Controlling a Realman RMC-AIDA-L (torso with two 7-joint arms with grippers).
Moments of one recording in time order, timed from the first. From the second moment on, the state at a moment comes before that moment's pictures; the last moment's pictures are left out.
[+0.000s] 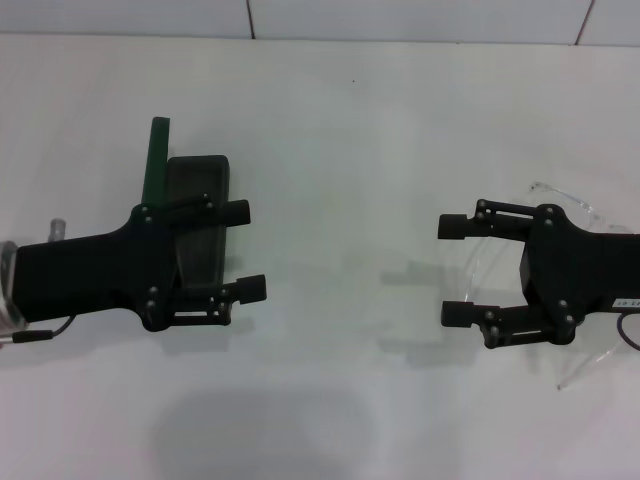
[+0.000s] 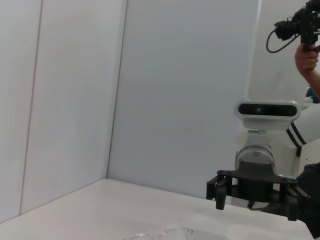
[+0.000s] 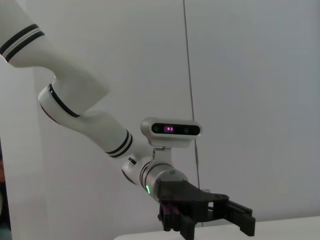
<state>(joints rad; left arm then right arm) -0.64 -1.97 2.84 -0.33 -0.31 1.96 -0.86 0.51 1.94 -1.34 -0.48 -1.29 -1.72 1.00</state>
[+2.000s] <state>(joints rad) -0.79 -2.09 2.85 -0.84 -0.36 1.66 -1.61 0.48 1.94 -1.34 -0.47 -1.29 -1.72 1.00</state>
